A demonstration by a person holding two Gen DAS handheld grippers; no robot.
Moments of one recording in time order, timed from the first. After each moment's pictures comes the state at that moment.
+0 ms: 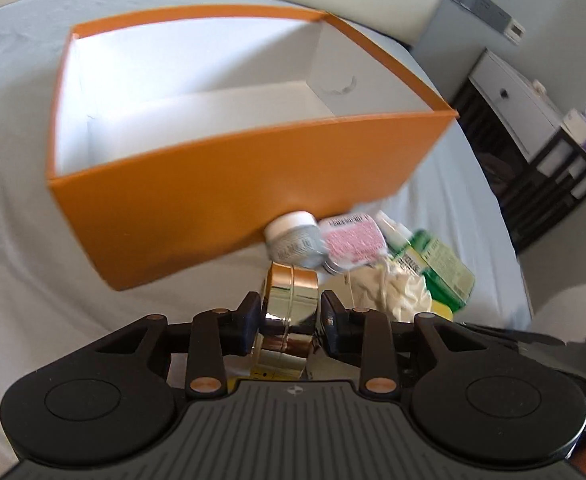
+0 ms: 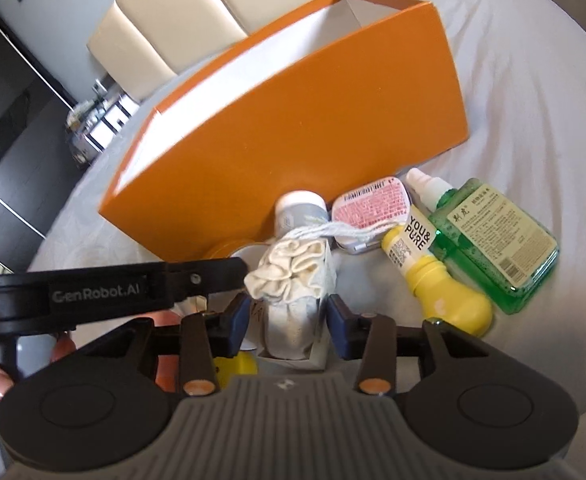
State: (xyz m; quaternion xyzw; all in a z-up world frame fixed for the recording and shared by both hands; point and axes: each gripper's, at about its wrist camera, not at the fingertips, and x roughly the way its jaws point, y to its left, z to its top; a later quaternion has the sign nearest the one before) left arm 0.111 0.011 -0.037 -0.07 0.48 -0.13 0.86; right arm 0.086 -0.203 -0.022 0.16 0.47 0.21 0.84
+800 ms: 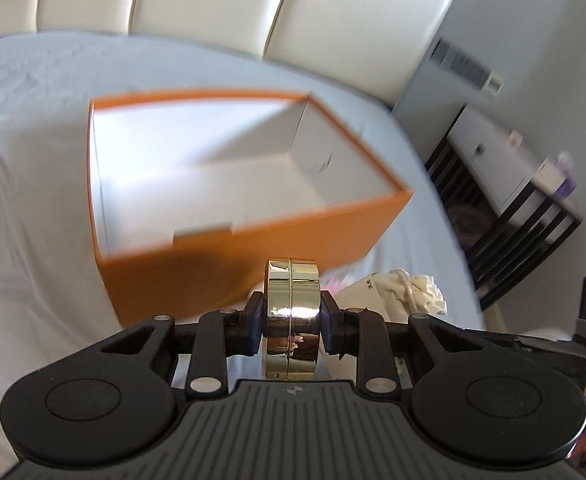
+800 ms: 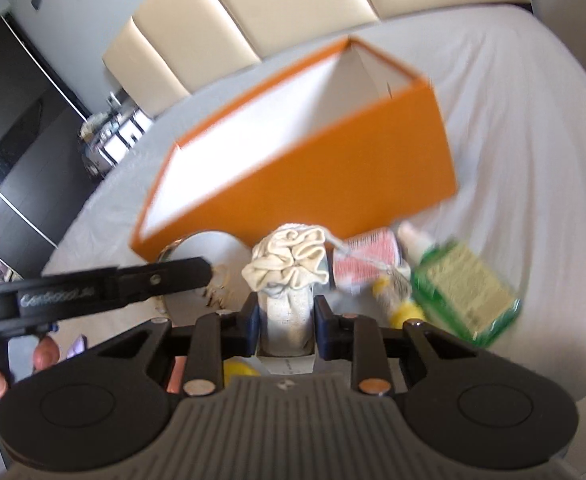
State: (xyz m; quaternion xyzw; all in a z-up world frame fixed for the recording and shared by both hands) left arm 0.093 0.027 0.028 -0.12 0.39 -0.14 0.90; right arm 0.088 -0.235 0.028 0.17 0.43 0.23 0.86
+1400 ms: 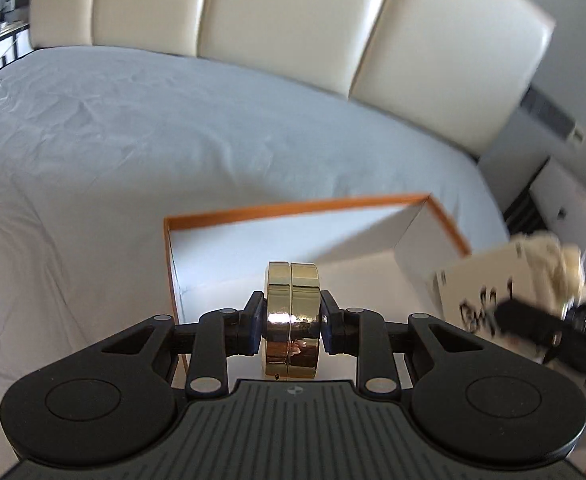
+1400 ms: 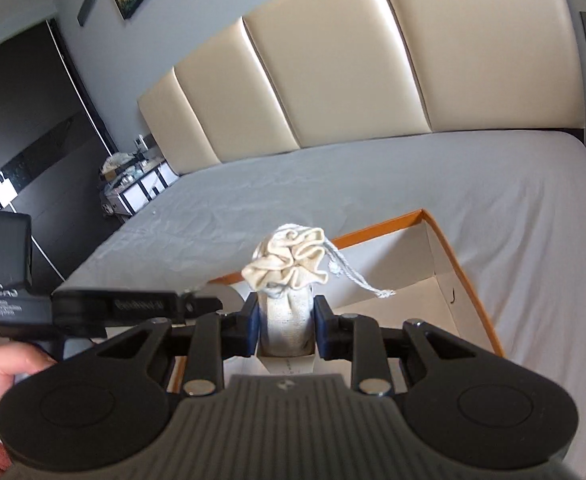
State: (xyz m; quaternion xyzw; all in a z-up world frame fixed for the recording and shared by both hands) left arm 0.230 0.076 0.039 -0.09 0.42 -0.03 0.90; right arm 0.203 -0.184 0.115 0.12 0.33 0.25 0.90
